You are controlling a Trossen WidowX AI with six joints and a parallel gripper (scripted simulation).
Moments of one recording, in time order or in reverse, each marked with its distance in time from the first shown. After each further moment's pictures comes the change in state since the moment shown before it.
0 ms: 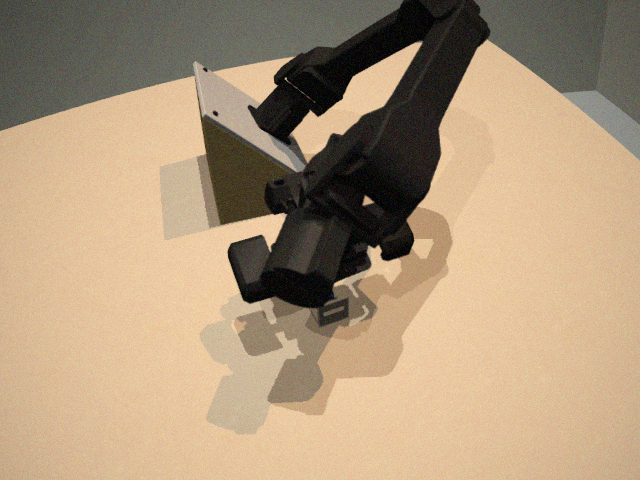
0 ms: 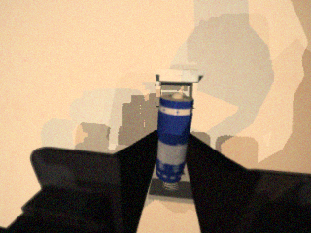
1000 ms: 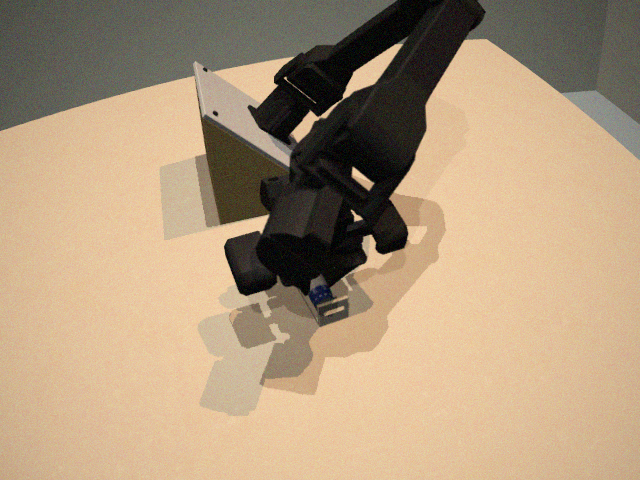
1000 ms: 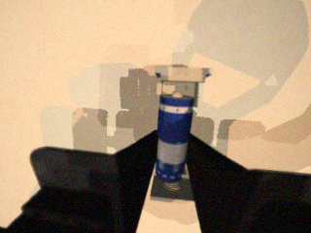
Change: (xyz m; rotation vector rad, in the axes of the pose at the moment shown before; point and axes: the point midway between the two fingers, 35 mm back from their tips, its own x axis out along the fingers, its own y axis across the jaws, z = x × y) arm 0.005 0.001 0.003 0.001 0.158 0.007
